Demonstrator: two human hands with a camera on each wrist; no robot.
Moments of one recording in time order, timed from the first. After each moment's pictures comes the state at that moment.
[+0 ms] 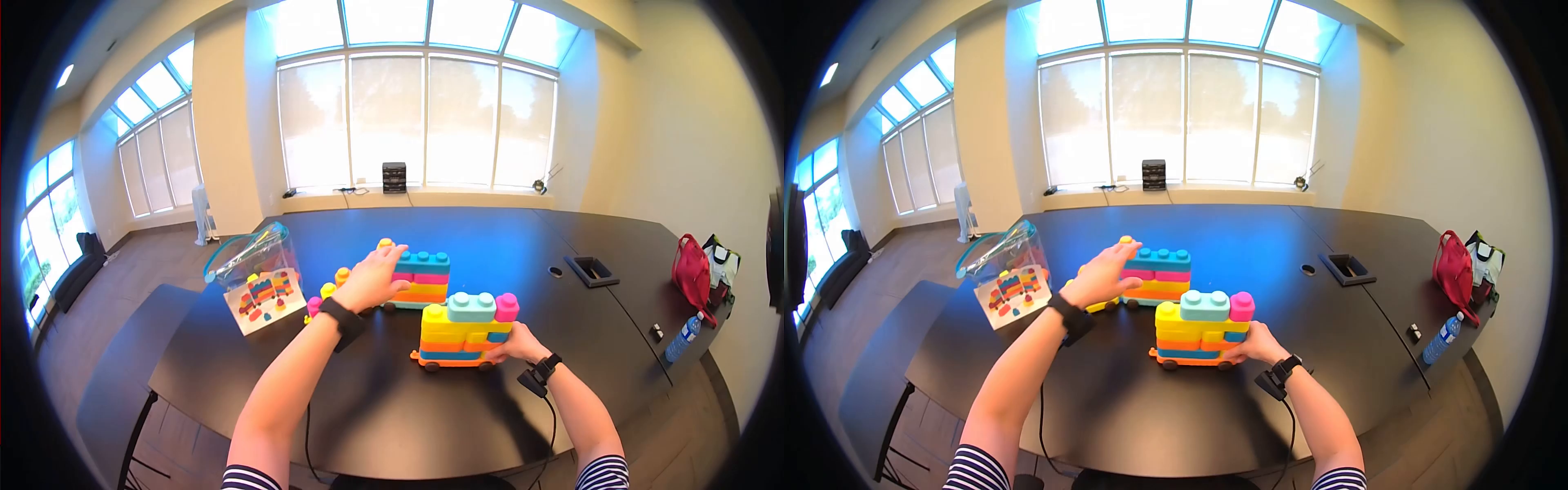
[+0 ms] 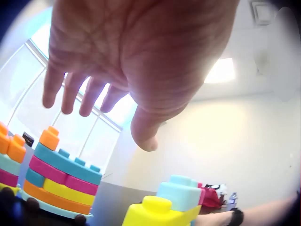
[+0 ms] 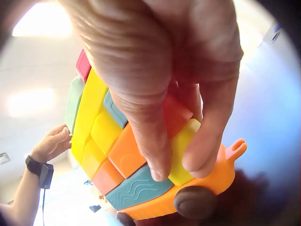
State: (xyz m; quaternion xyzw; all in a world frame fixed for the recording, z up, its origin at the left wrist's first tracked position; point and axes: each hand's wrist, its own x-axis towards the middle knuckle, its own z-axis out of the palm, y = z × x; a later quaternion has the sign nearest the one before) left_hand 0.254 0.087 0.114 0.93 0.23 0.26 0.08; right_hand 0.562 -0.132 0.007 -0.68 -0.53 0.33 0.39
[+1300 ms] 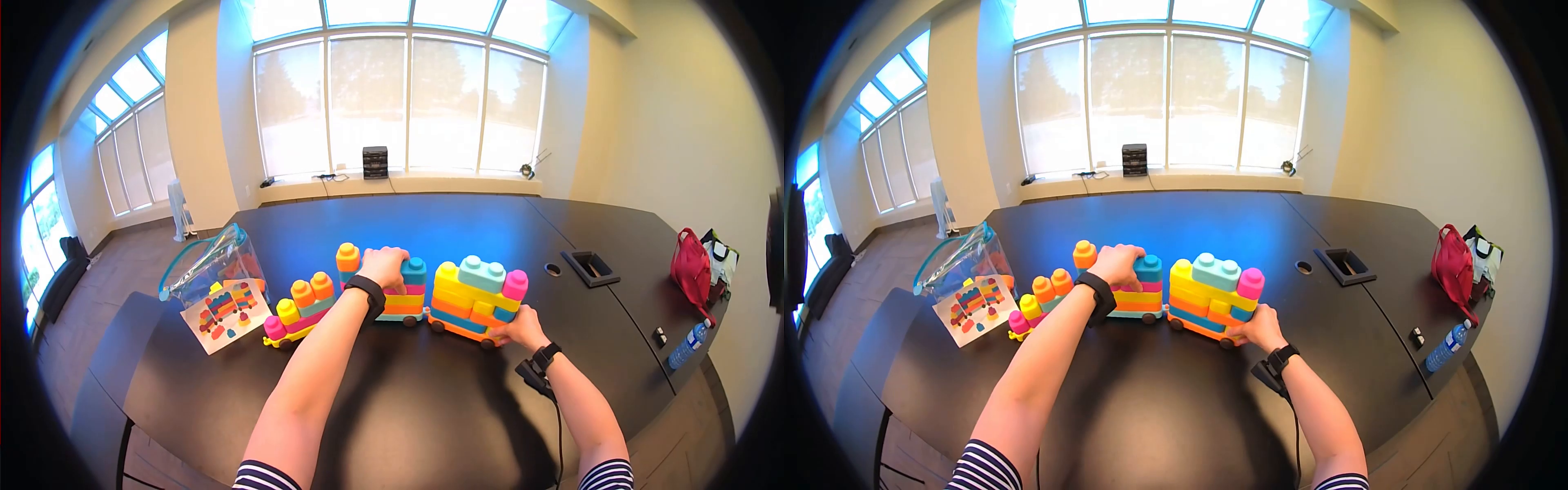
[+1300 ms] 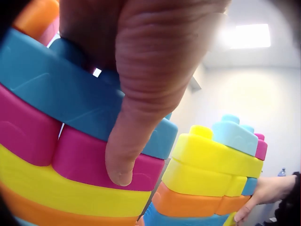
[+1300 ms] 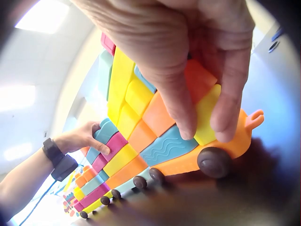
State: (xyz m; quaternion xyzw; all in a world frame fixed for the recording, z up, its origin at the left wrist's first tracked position) left_hand 0.390 0.197 0.070 0.94 0.34 0.08 0.06; right_hand 0.628 -0.066 0.002 -0.77 -0.41 0.25 0.43
